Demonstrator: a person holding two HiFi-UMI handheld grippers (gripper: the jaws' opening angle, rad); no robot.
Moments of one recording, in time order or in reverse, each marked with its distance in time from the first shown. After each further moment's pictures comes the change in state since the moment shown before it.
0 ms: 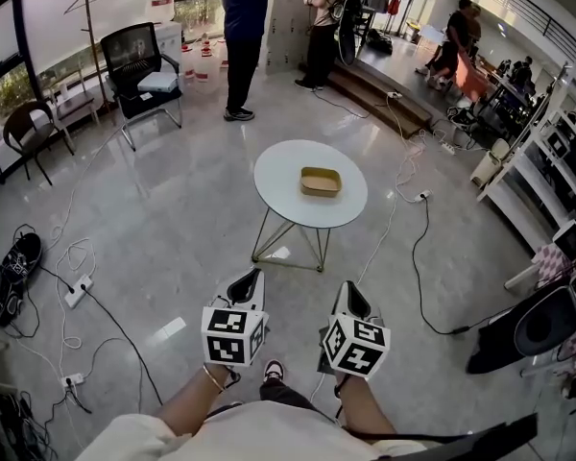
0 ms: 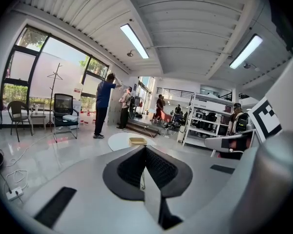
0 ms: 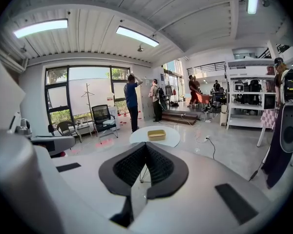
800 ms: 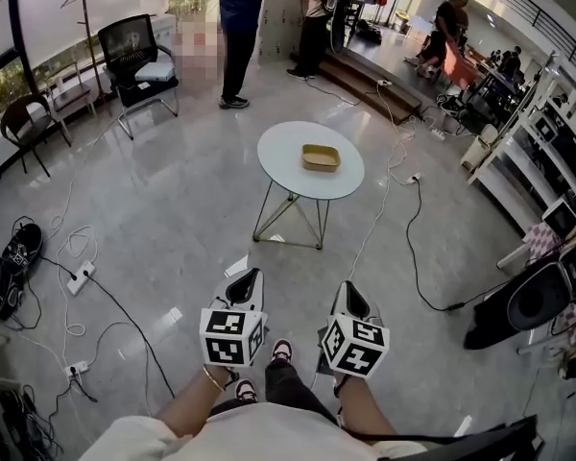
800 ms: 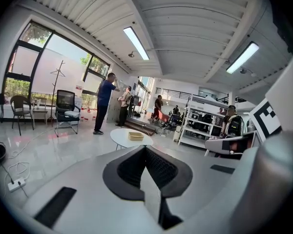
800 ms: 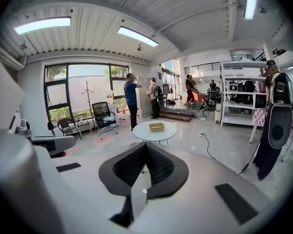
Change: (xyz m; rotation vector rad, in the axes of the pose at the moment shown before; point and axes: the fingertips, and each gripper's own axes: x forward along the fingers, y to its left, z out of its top) left arm -0.093 -0.013 -0.034 -0.031 0.011 -0.032; right arm -0.095 0.026 -0.043 0.003 0.027 -0.044
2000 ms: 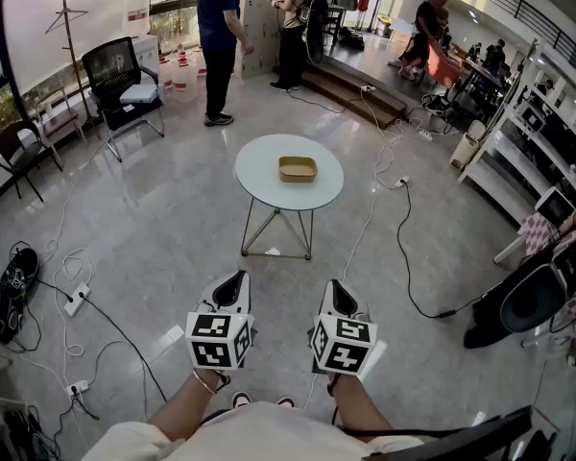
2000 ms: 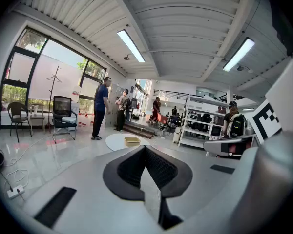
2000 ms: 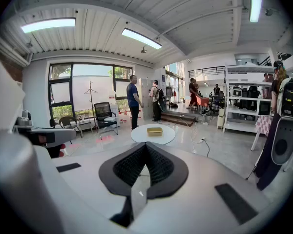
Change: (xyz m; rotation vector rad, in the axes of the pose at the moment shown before) left arm 0.016 -0.023 0.019 0.050 -0.029 -0.003; right arm 0.008 -0.022 0.015 -0.053 -0.026 0.024
